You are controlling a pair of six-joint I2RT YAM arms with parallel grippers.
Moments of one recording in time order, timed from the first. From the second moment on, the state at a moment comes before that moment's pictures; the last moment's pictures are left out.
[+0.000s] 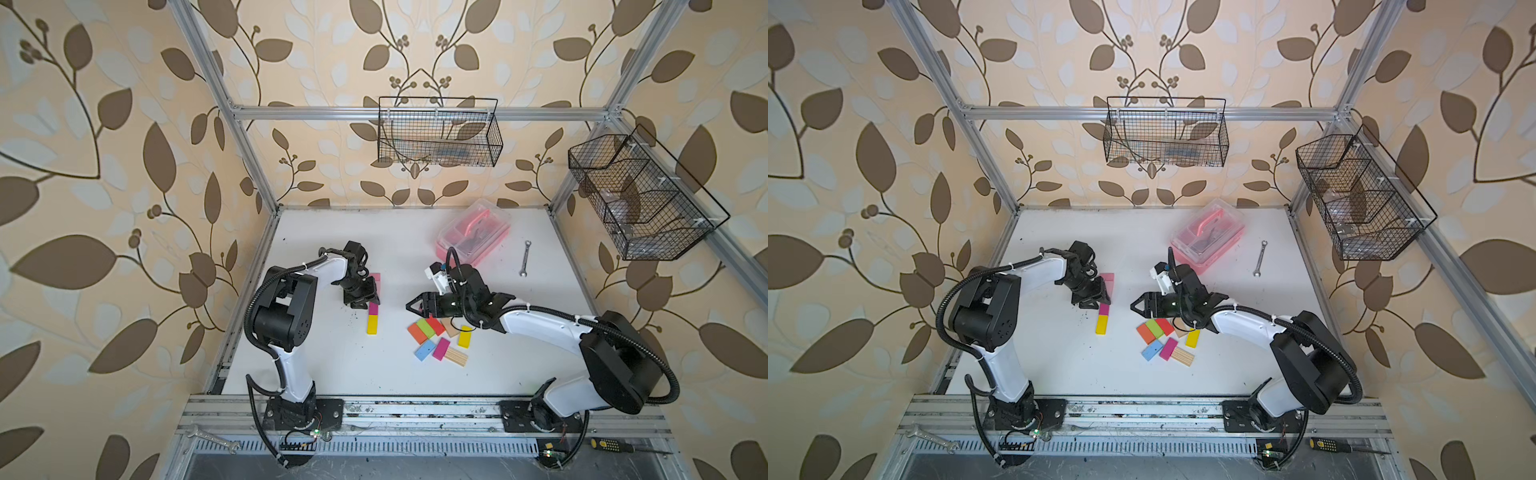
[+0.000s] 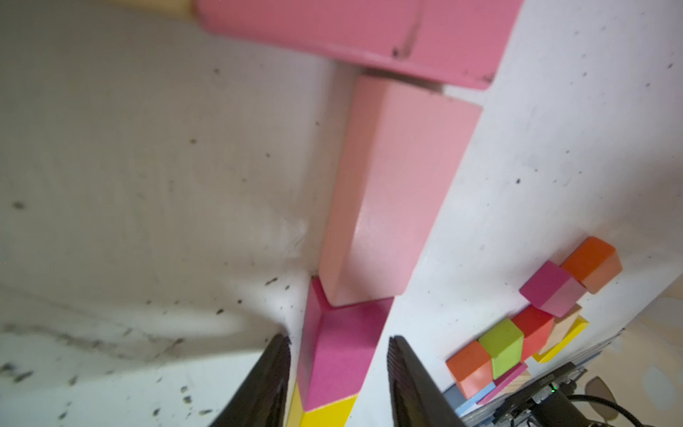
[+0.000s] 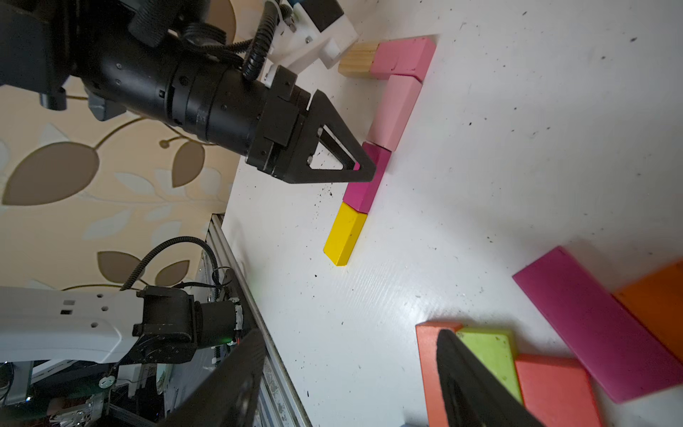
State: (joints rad) left arm -0.27 1.84 1.17 -0.77 0.39 -0.47; right arm 0.65 1.48 0.77 0.06 -0.46 0.67
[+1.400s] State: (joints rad) left arm -0.27 1.04 0.89 -0.82 0.12 -0.29; right arm 0.62 1.77 1.23 -0.71 0.12 0.02
